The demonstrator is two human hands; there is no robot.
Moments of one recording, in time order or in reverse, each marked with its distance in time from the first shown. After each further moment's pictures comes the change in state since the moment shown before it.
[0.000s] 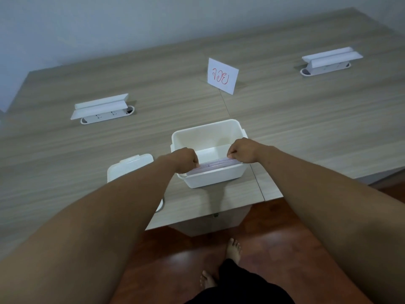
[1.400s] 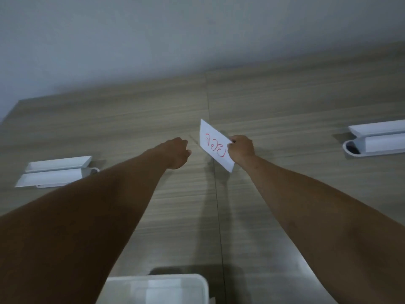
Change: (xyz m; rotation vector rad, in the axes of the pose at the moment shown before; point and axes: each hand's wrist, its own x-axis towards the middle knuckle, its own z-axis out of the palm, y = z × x) left_hand 0.341 0.022 -0.245 0.110 0.131 -0.306; right_hand 0.371 0.142 -0.221 0.459 0.417 0.220
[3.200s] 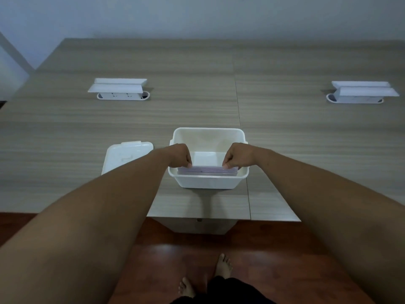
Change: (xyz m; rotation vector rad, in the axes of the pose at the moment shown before) left_hand -0.352 -0.098 0.202 -0.356 -0.160 0.089; right_hand -0.407 0.016 0.060 -0.466 -0.687 -0.280
